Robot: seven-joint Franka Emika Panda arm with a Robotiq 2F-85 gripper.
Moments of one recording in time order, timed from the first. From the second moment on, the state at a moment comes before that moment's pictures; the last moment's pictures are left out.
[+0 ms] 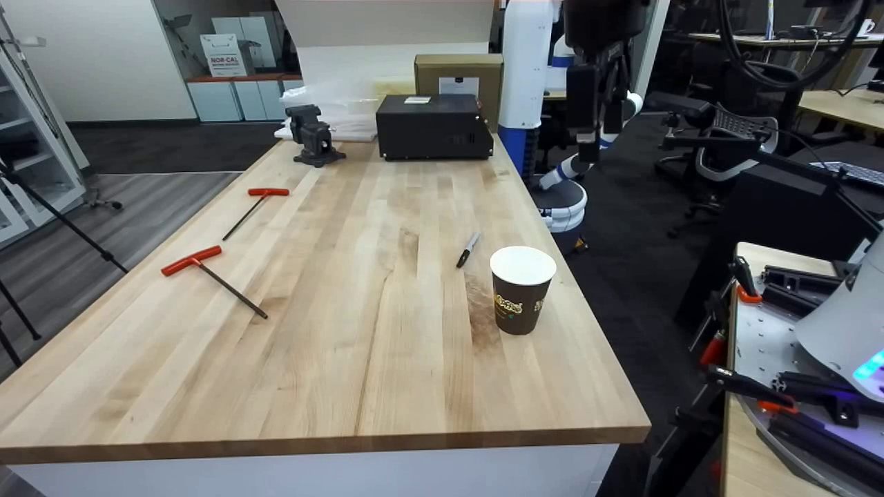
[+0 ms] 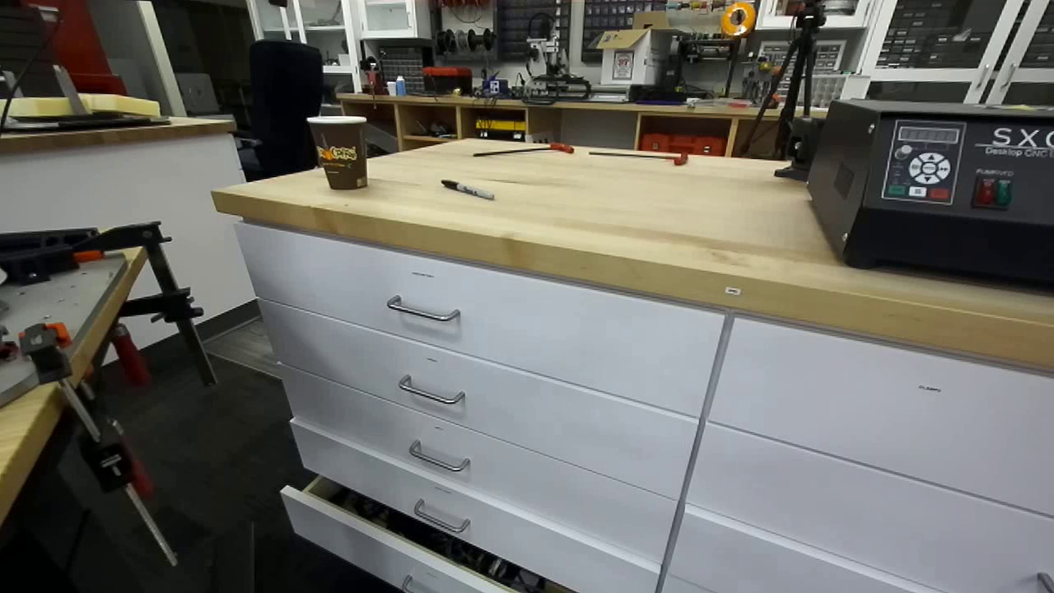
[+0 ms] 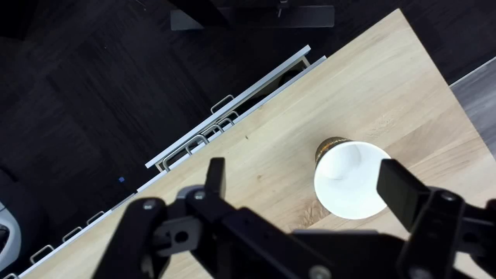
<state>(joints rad) 0.10 -0.30 0.28 -2.33 0.03 1.86 0.37</state>
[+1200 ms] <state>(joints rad) 0.11 -0.01 0.14 -2.19 0.00 2.12 0.00</state>
